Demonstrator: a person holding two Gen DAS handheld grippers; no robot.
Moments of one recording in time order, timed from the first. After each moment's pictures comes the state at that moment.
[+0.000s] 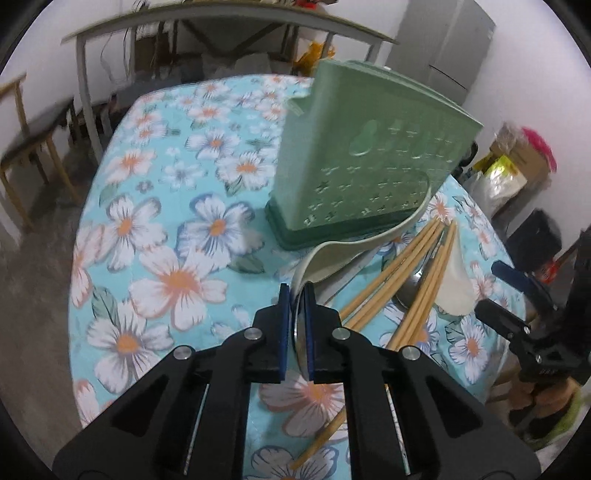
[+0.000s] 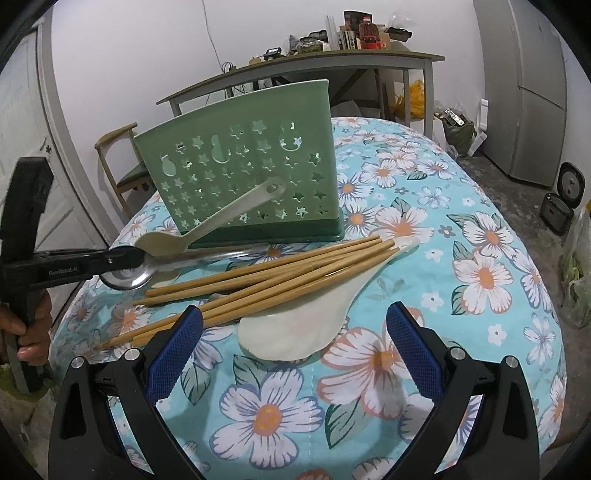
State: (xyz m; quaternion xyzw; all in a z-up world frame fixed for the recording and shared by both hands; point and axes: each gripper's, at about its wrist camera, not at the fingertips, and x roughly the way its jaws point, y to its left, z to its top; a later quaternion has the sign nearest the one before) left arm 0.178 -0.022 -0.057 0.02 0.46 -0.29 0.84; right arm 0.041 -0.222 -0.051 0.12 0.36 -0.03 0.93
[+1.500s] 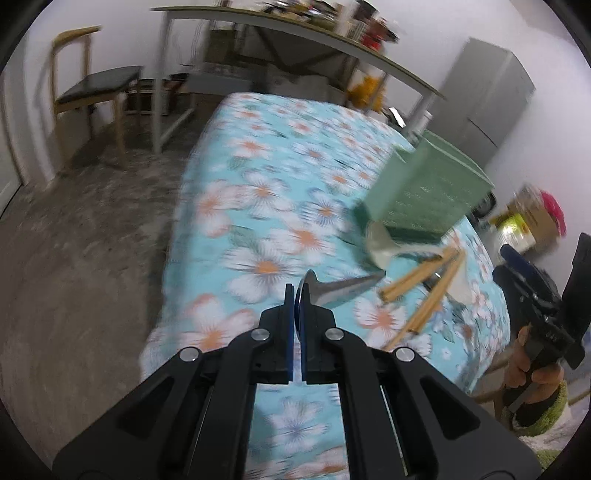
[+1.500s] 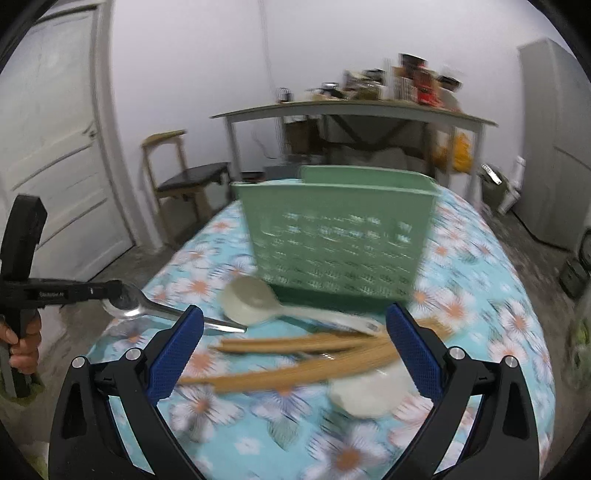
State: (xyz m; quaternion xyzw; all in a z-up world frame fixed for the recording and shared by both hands) left arm 0.135 0.115 -0.024 -0.08 0.44 -0.22 0.87; right arm 0.059 -0.151 0.005 0.04 0.30 0.05 0.95
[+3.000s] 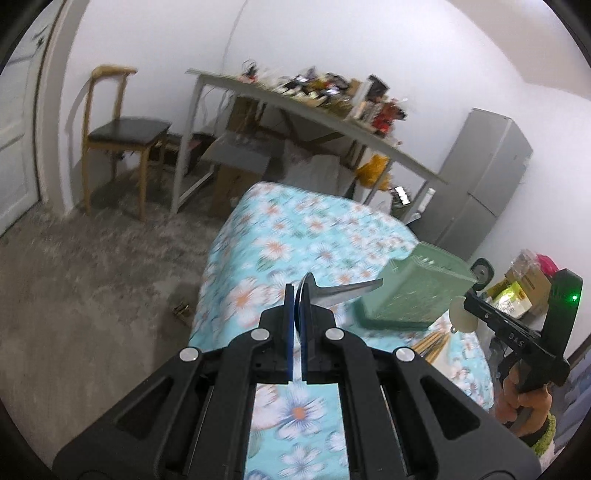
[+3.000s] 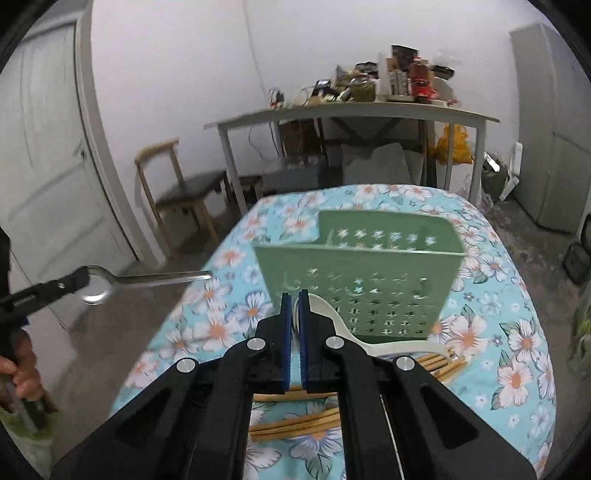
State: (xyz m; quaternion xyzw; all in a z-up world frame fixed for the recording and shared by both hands) left arm 0.134 0.144 0.051 -0.13 0.31 -0.20 0.92; right arm 0.086 -0.156 0.052 0.10 0.30 0.03 0.95
